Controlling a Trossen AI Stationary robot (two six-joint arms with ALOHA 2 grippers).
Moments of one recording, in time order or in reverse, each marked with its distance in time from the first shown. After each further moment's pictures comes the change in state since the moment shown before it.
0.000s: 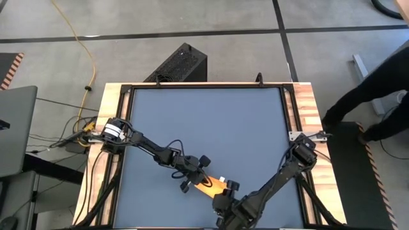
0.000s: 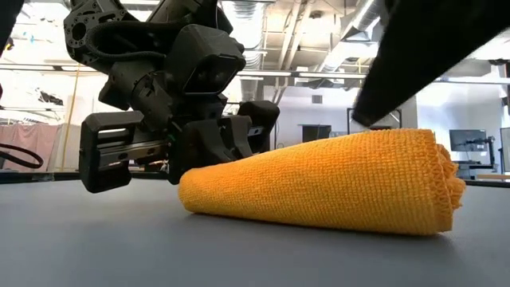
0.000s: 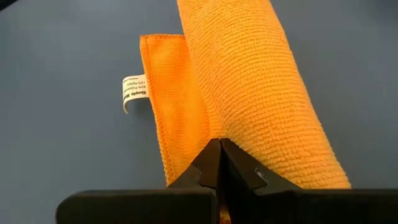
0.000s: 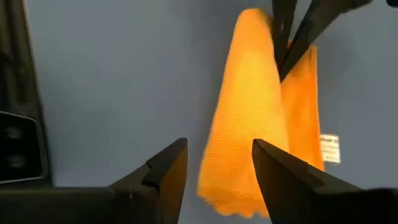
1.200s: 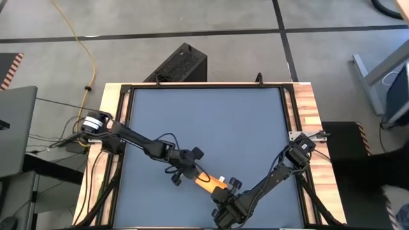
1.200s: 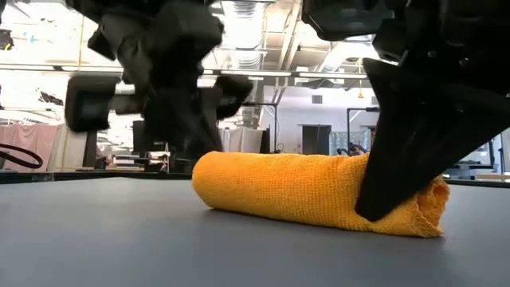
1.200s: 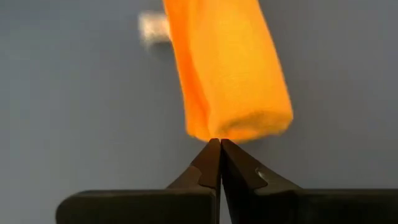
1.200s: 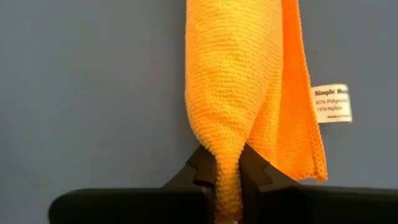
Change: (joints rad) left arm 0.011 -0.252 -0.002 -0.362 -0.086 0.050; right arm -0.048 0.087 -0.006 -0.047 -0.070 0.266
